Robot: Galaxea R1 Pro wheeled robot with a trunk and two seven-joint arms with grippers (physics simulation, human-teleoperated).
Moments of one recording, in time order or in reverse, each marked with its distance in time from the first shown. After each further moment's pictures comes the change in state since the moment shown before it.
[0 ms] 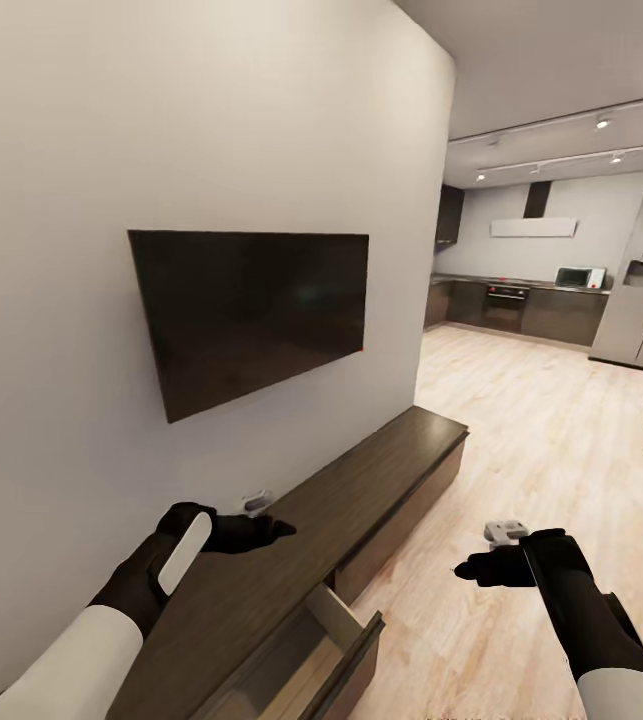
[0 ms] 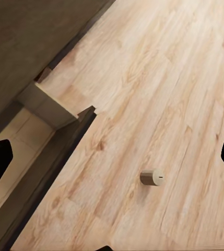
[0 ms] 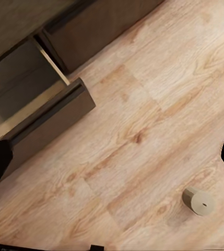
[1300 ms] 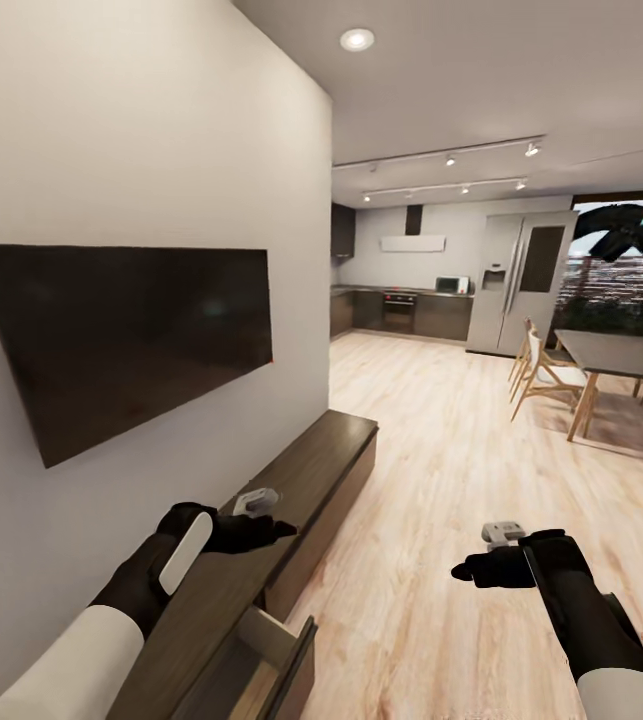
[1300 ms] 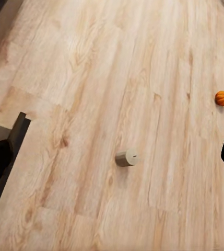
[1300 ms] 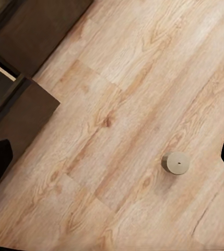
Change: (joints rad) left arm 0.000 -0.003 -0.003 -0.001 -0.001 0.000 0.000; right arm 0.000 0.000 0.000 0.005 0.000 0.000 0.033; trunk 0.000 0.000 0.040
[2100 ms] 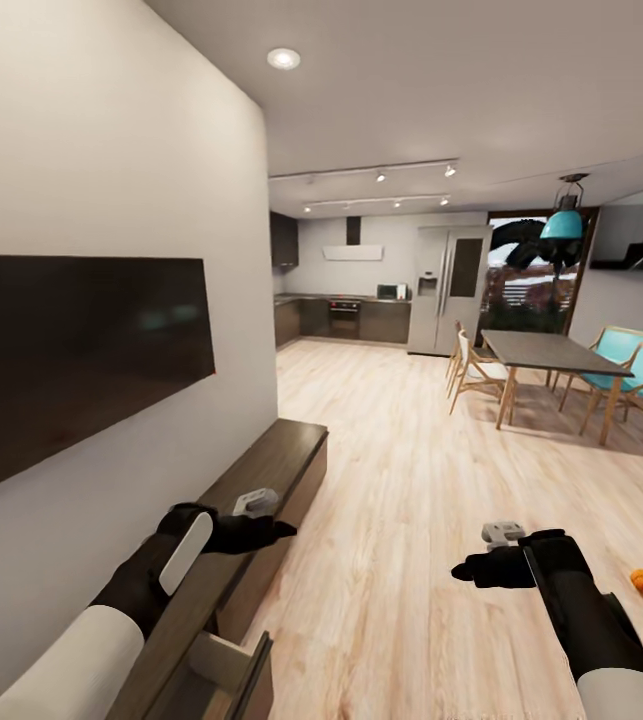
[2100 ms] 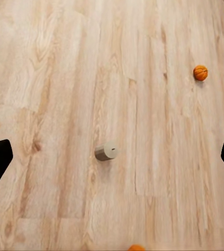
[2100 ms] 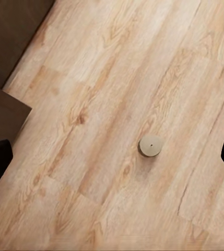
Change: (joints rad) left arm 0.000 0.000 0.000 0.003 0.000 0.000 0.000; right arm 0.000 0.000 0.000 0.000 0.002 0.000 -0.001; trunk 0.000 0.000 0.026
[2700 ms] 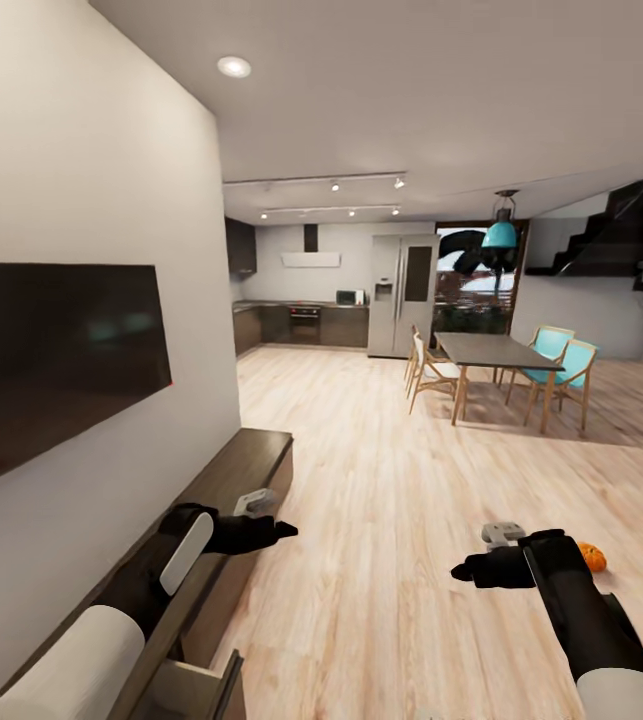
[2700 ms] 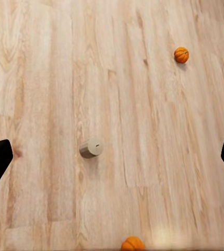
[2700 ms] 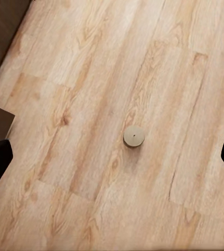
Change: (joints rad) left arm 0.000 -0.003 0.000 0.002 0.000 0.000 0.000; right arm 0.000 0.001 0.000 0.001 0.000 0.000 -0.001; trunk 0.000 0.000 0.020
